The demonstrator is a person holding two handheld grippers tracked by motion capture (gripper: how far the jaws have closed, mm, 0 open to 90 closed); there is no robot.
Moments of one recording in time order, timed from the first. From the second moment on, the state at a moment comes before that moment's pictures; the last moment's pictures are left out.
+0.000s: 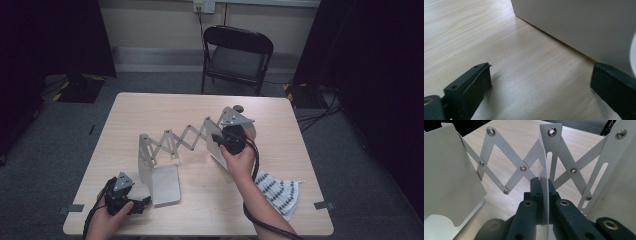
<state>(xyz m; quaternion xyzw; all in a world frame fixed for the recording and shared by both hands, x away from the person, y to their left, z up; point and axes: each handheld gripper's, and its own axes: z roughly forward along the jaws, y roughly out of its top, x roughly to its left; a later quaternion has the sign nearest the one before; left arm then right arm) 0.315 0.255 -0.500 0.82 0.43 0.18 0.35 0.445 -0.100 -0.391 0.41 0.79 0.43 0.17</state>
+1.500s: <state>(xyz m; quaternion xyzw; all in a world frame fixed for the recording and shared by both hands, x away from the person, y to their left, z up) 0.309 0.231 -0.478 0.82 0.40 0.19 0.36 0.444 -0.123 -0.404 0.38 0.81 0.41 0.17</state>
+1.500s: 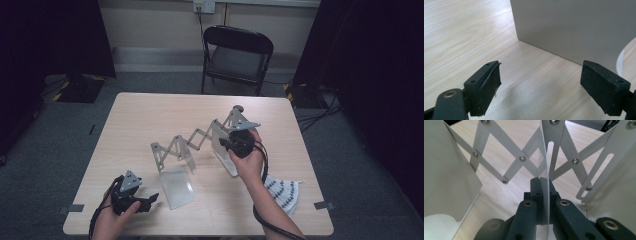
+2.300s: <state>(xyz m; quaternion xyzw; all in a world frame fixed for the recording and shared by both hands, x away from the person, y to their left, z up) 0.311 0.236 -0.485 0.83 0.40 0.18 0.35 0.466 -0.103 -0.383 0.46 0.82 0.33 0.10</state>
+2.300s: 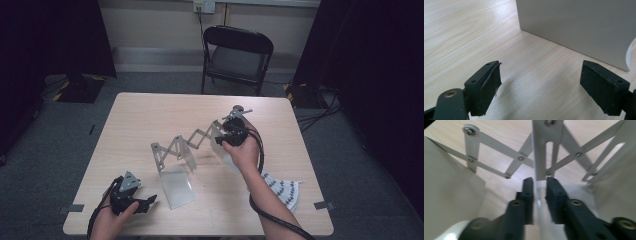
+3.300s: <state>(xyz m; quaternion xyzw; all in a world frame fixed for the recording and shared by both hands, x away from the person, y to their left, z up) 0.310 0.230 -0.485 0.83 0.39 0.17 0.35 0.467 -0.097 -0.393 0.42 0.84 0.31 0.13</state>
